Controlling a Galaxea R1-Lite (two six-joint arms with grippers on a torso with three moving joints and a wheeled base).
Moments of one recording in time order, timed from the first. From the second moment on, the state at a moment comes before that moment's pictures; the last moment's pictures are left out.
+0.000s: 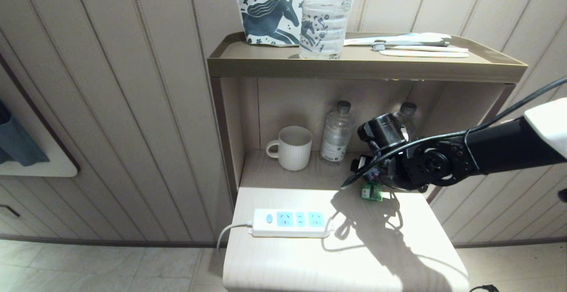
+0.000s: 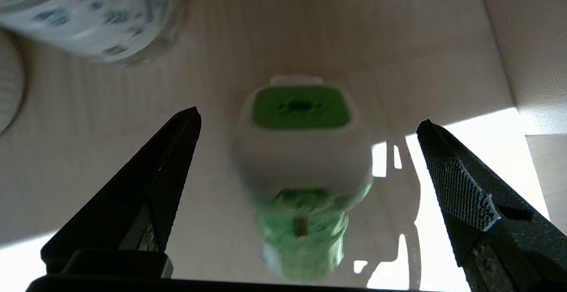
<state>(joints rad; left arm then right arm) 0.00 0.00 -0.03 0.09 0.00 0.01 0.41 1.98 -1.23 0.05 -0.50 0.61</state>
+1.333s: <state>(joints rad) 0.00 0.00 -0.03 0.09 0.00 0.01 0.43 1.96 -1.20 0.06 -0.51 0.61</state>
